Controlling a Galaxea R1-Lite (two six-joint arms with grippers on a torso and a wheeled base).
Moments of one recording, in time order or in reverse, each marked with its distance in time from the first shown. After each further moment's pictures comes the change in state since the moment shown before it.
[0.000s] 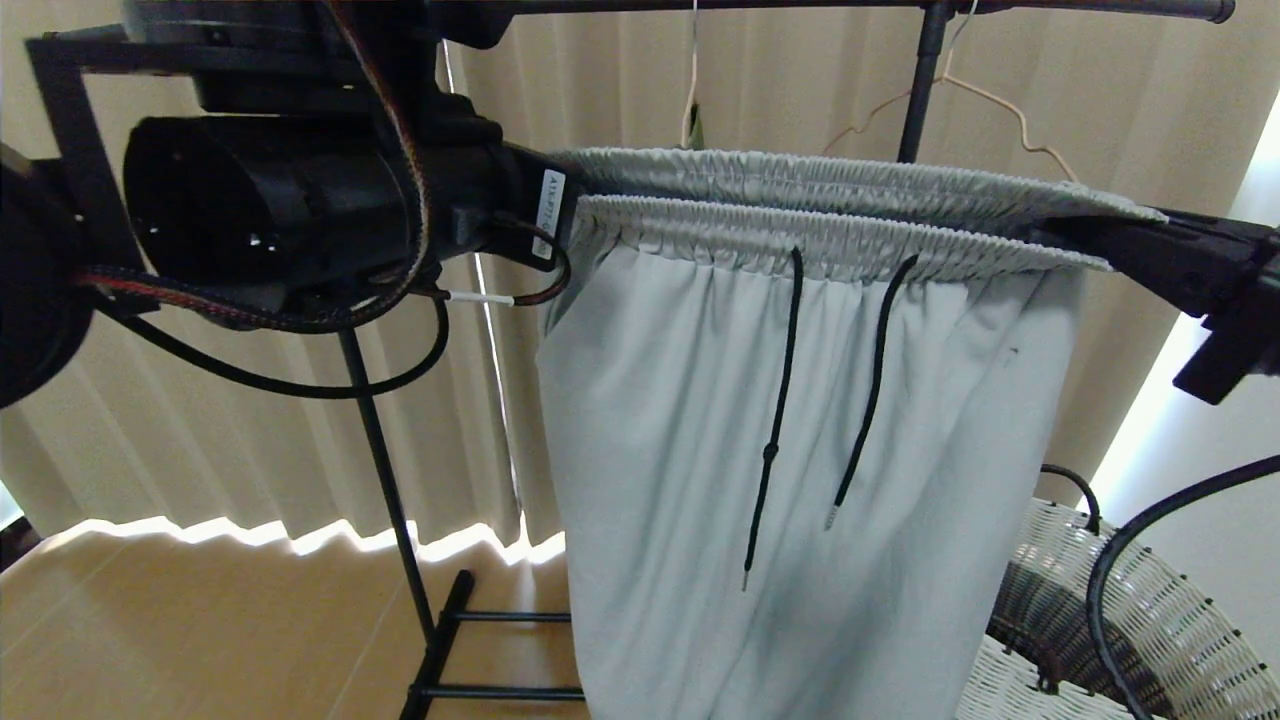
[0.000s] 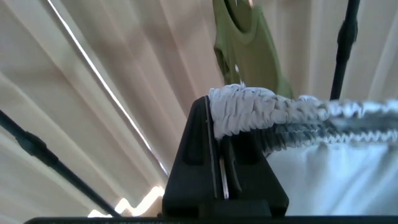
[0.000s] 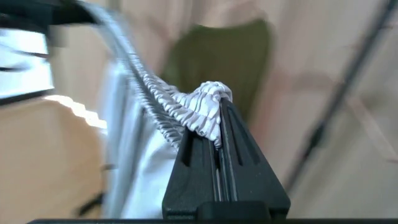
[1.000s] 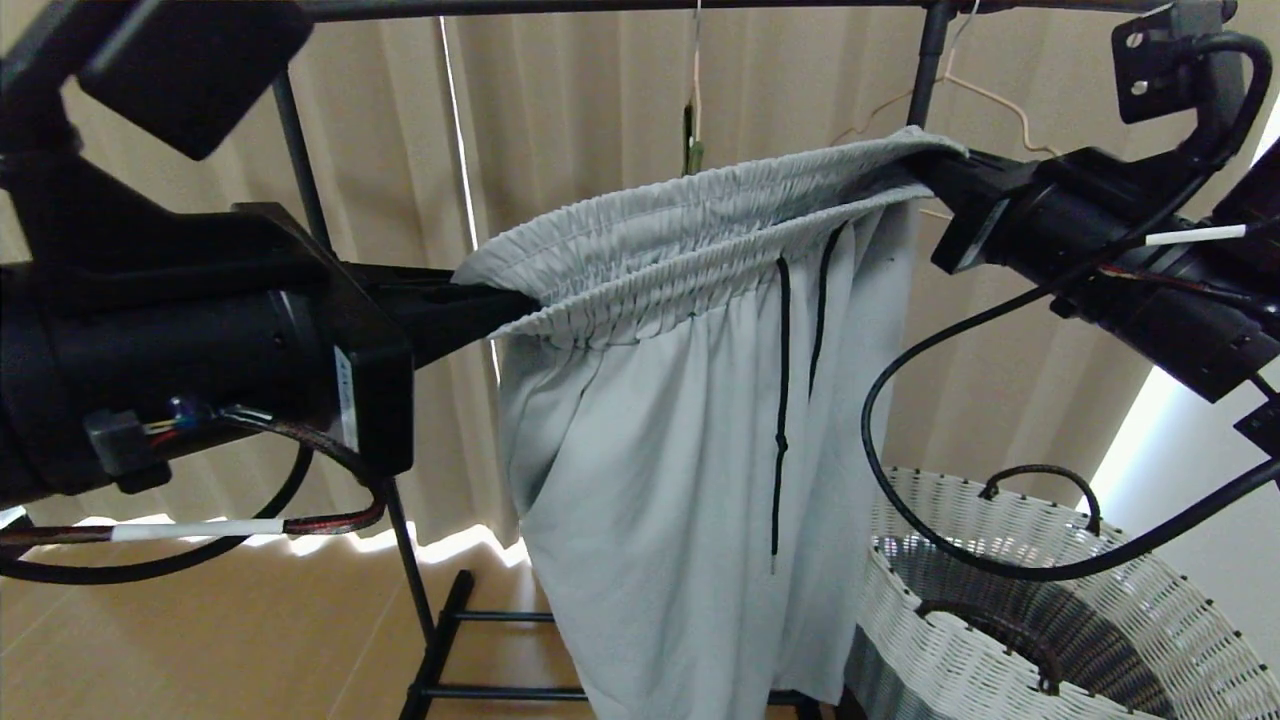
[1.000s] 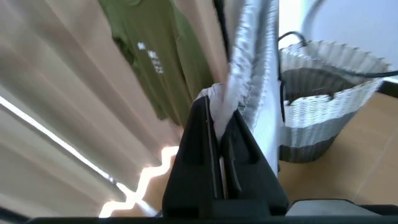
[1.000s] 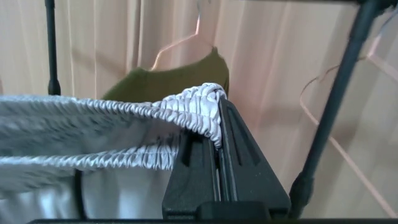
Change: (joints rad) left arm -0.037 -0.343 0.384 0.008 -0.427 0.007; right arm -0.073 0.414 -0.172 -0.411 0.008 0.079
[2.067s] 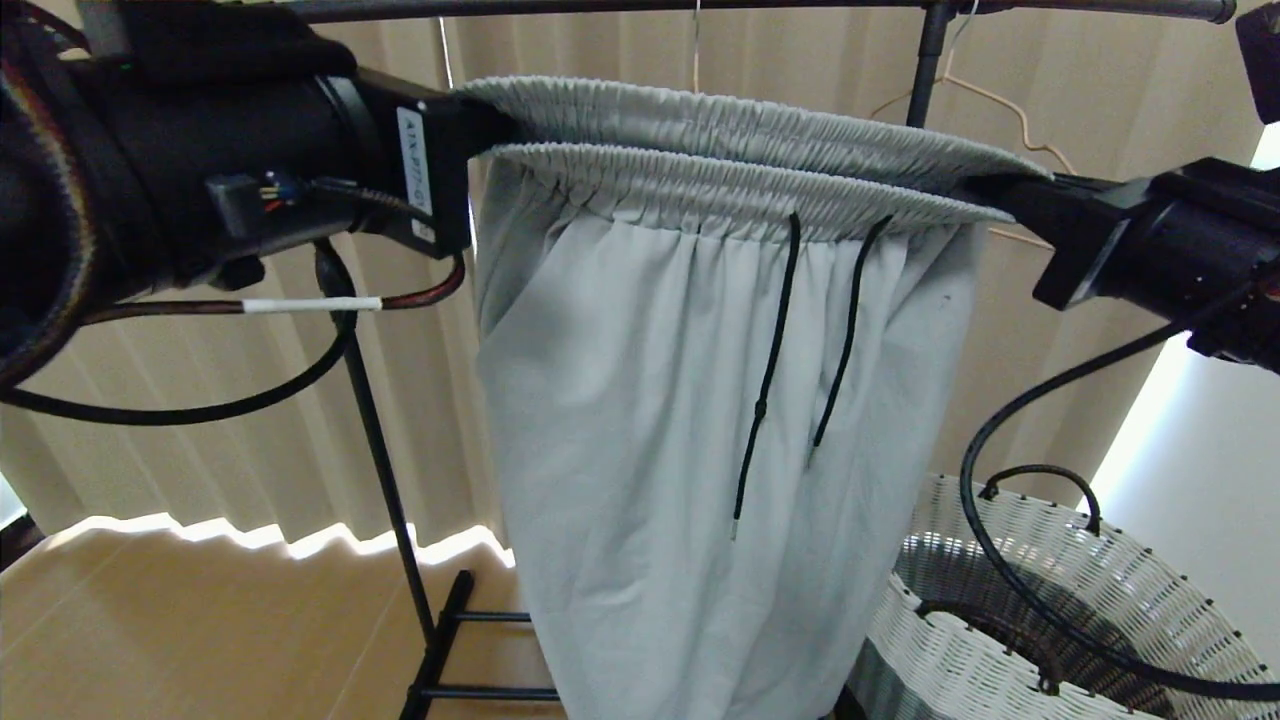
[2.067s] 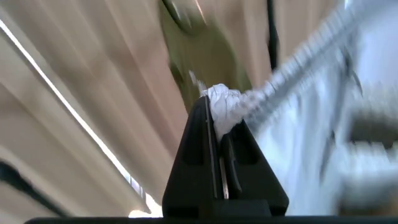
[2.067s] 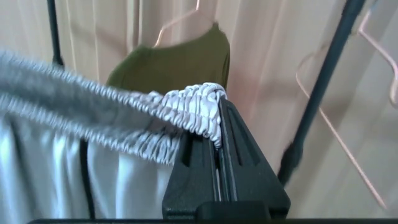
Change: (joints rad) left arm 0.029 0.141 -0.197 -0.154 0.224 0.009; right arm 0.004 -0.219 0.072 0.291 -0.009 -0.002
